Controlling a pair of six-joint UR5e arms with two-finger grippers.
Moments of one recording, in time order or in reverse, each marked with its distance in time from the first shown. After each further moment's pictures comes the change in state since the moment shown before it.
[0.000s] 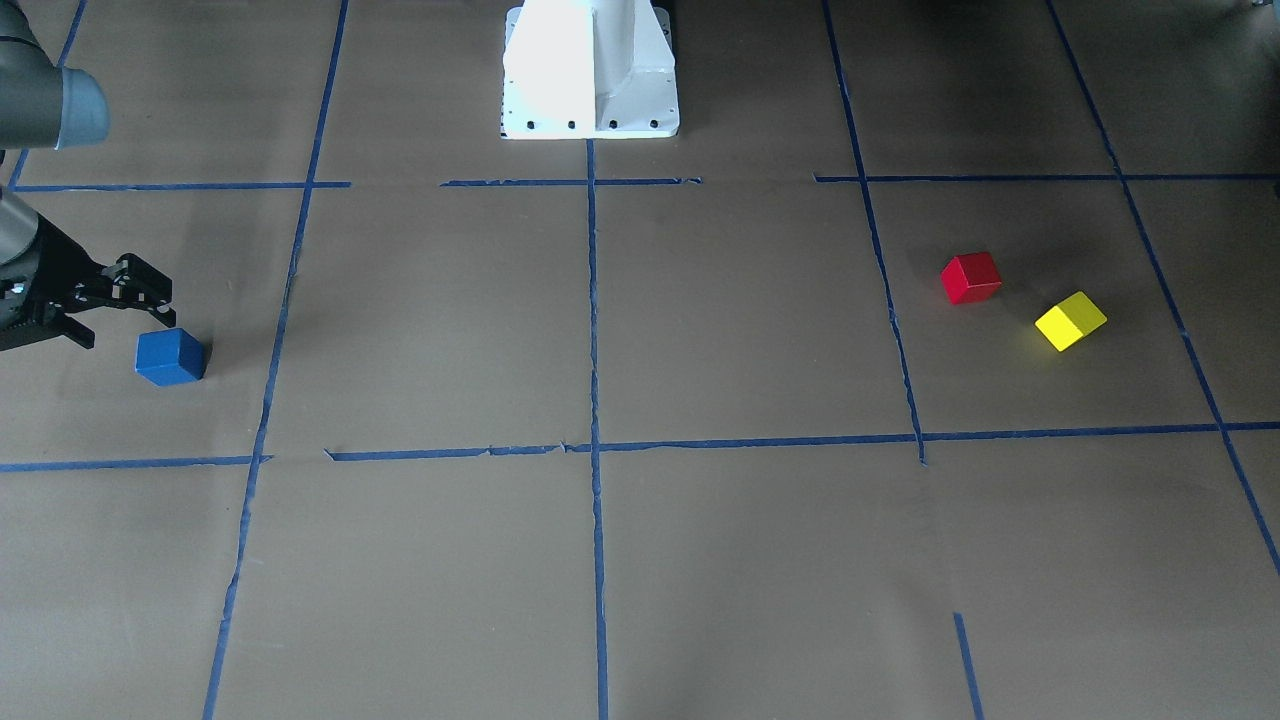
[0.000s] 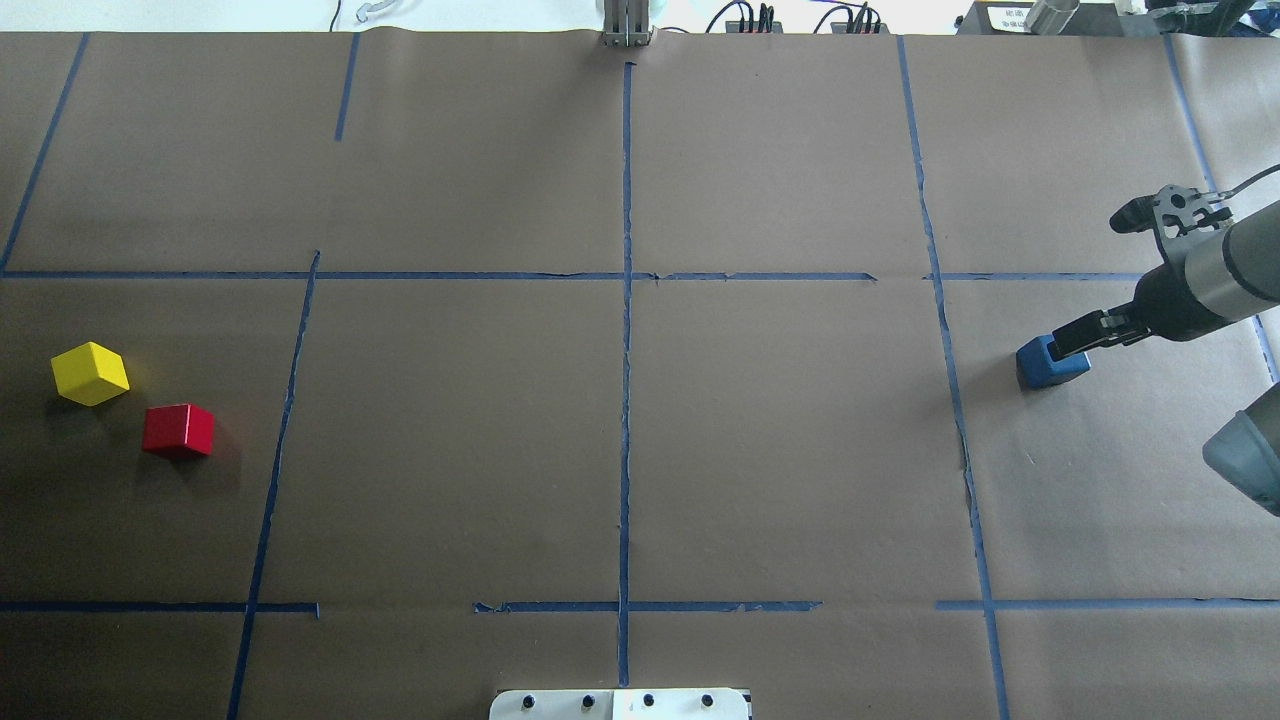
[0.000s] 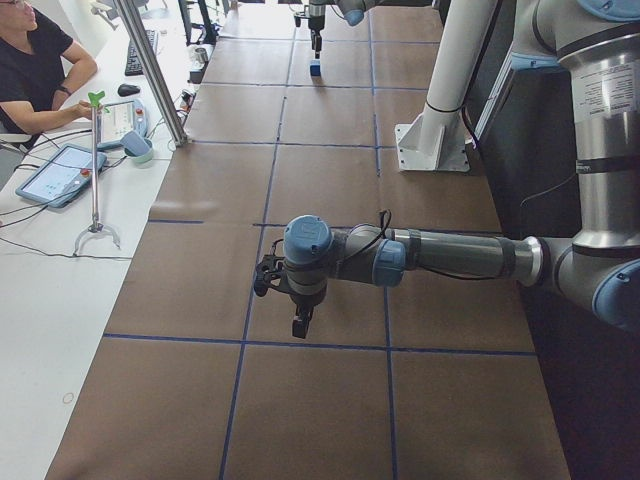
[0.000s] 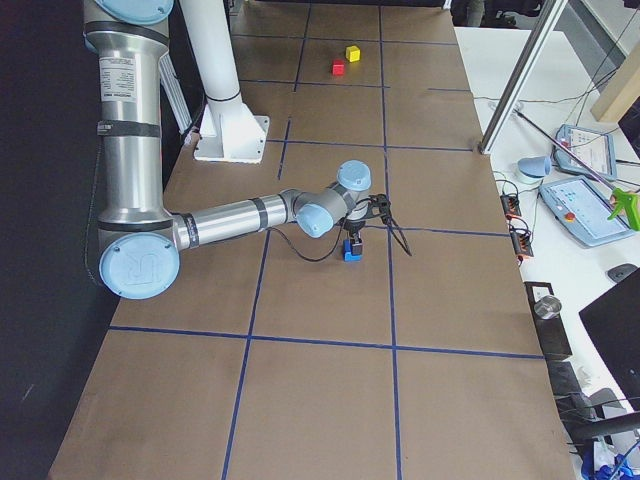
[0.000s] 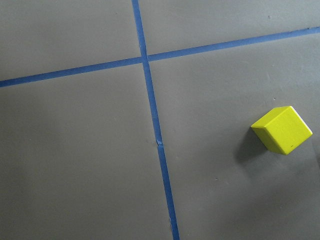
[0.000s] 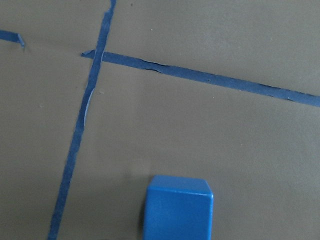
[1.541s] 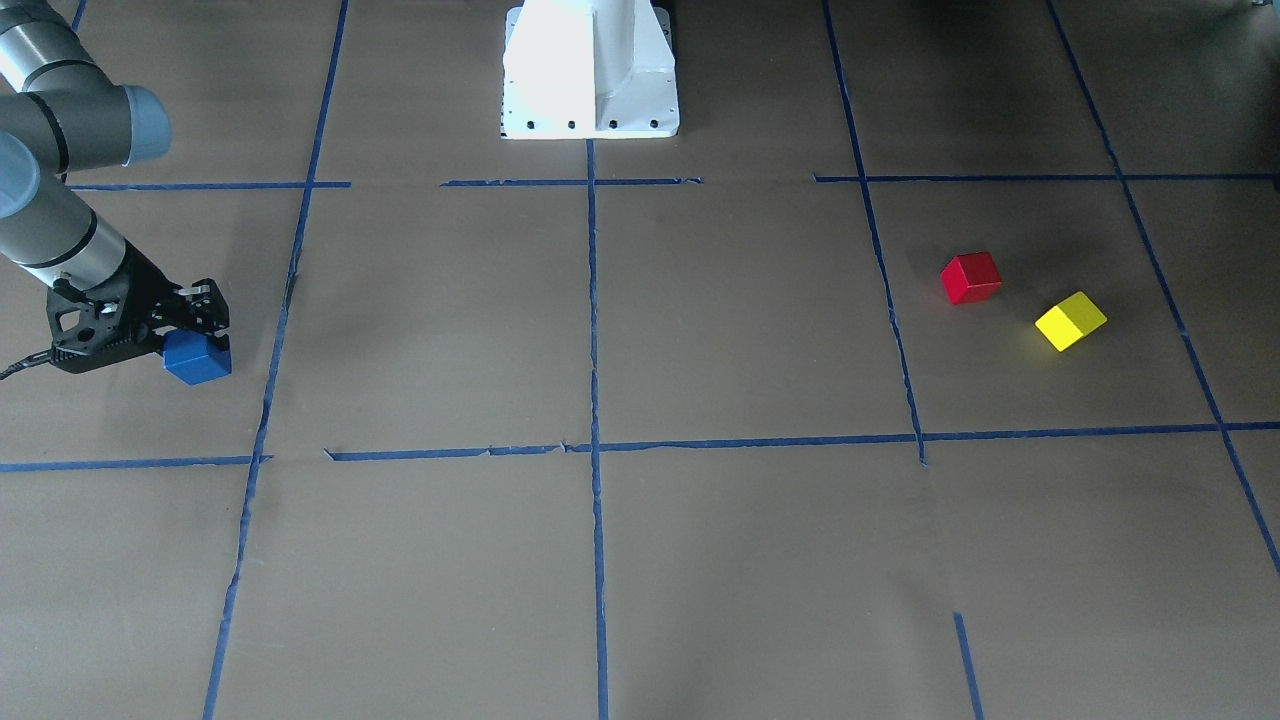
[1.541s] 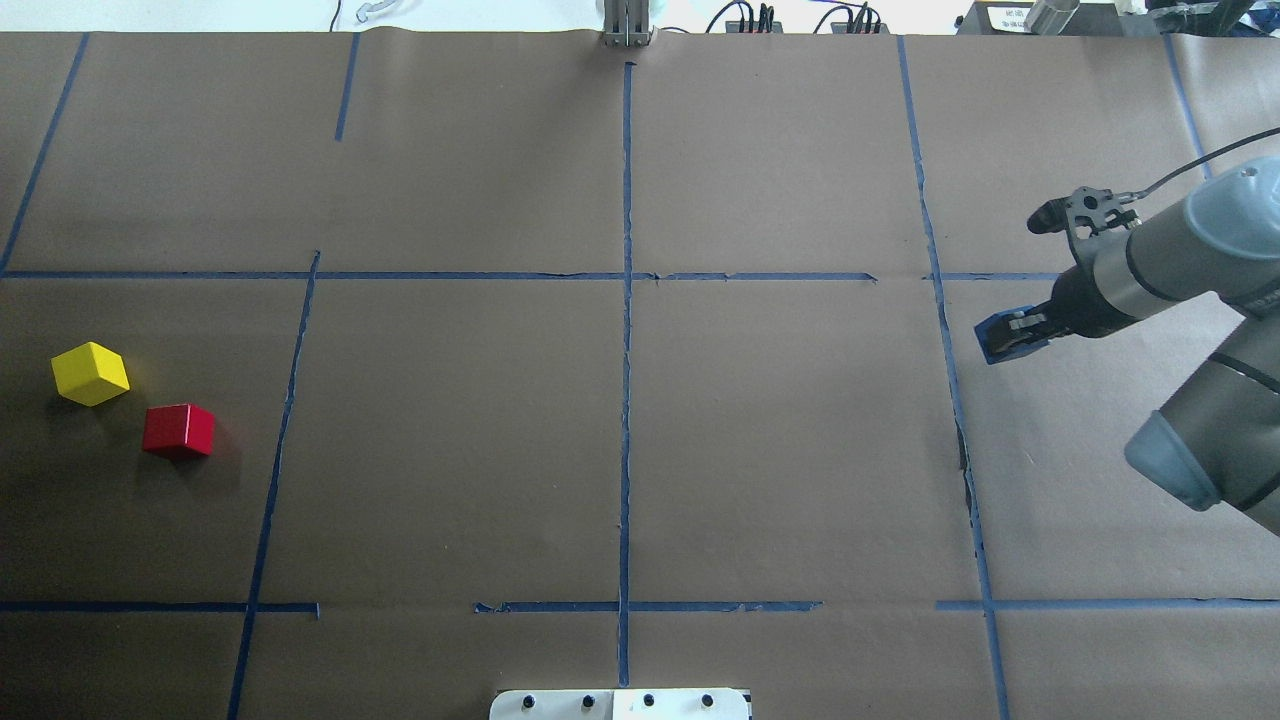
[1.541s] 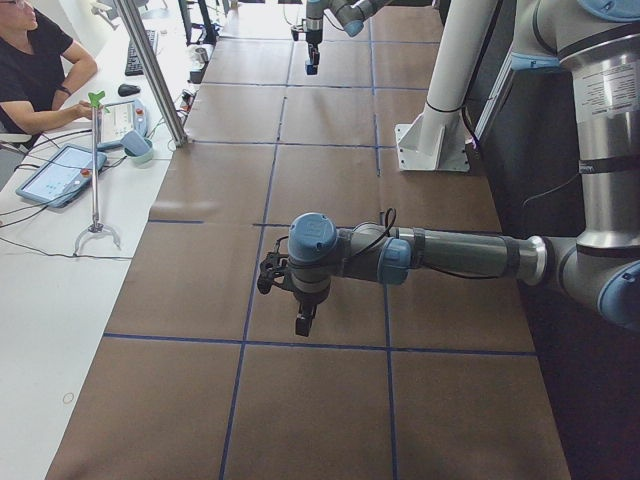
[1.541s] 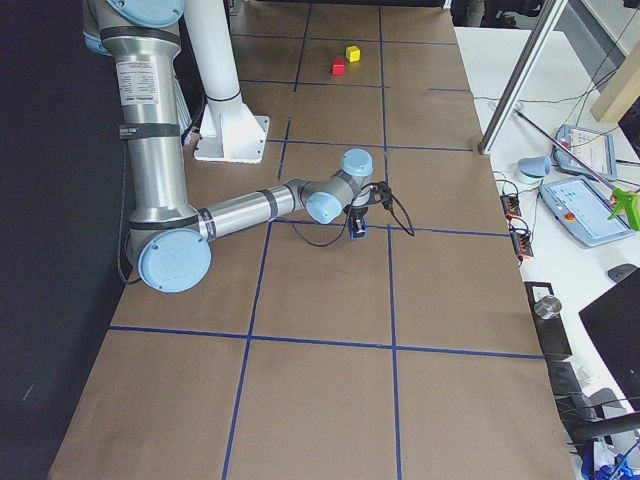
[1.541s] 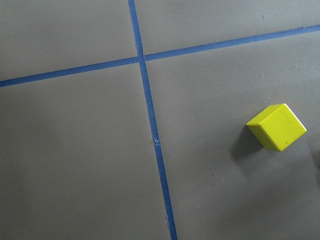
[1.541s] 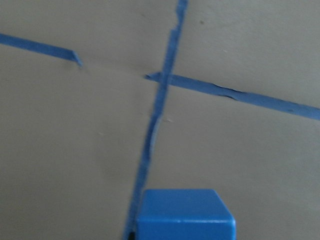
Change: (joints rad) left arm -0.002 0.018 -0.025 0.000 -0.002 0.004; right arm -0.091 0.137 -0.016 -0.007 -0.043 0.142
